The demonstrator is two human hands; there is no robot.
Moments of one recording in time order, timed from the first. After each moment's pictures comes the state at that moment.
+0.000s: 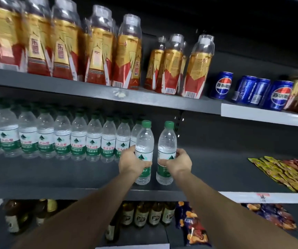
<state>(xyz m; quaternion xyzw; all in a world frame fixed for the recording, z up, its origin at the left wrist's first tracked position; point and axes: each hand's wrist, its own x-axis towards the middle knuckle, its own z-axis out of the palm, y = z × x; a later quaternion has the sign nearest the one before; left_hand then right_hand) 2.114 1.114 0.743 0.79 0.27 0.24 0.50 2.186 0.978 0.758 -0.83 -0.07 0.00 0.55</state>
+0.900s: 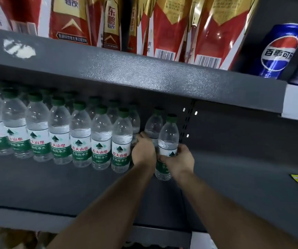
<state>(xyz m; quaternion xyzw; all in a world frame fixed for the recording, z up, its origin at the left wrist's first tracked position) 2.355 1.126 0.681 0.88 0.36 0.24 0.21 2.380 1.013 0.691 -0.83 -0.13 0.01 0.54</state>
